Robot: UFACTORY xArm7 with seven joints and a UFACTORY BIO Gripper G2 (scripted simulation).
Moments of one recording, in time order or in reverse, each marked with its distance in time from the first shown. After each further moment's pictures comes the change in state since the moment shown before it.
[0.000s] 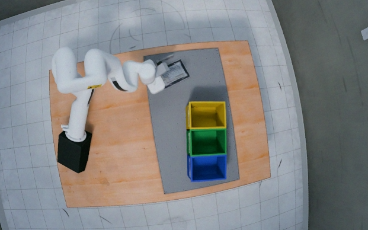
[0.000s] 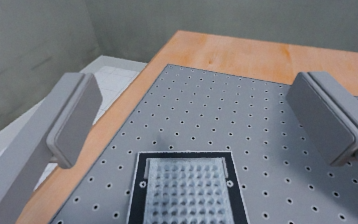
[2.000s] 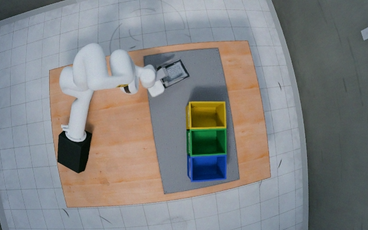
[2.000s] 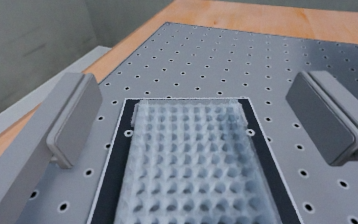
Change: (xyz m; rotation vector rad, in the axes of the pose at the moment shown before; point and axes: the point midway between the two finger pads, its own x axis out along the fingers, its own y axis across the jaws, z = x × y) arm 0.000 0.000 -0.089 -0.001 0.002 0.000
